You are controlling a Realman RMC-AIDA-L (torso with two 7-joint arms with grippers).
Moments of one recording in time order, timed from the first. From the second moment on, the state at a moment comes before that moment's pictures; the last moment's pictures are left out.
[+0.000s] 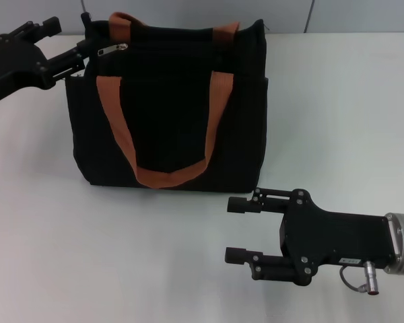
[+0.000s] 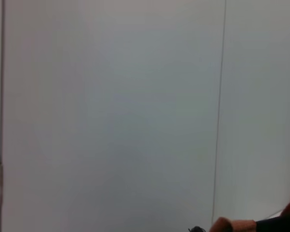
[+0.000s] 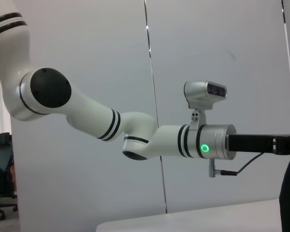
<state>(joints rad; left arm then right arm) -0.47 -2.06 0.60 0.66 1.65 1.37 -1.18 0.47 2.09 -1.01 -0.27 -1.64 -1.76 0.77</state>
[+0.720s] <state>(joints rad) -0.46 -2.07 0.55 0.62 1.56 1.39 -1.17 0.36 2.09 -0.99 -0.15 -1.22 -1.72 0.63</state>
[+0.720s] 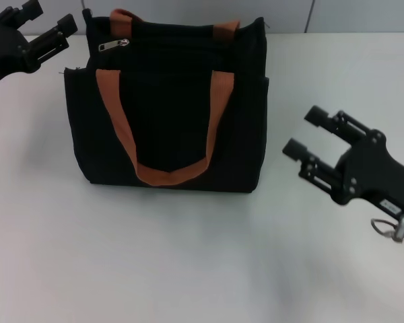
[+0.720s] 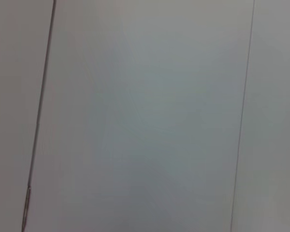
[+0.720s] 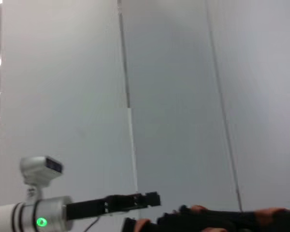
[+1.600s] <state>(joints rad) -0.46 -2.07 0.59 0.61 1.57 1.39 -1.17 0.57 2.09 -0.91 0.02 -1.21 -1.55 0.66</state>
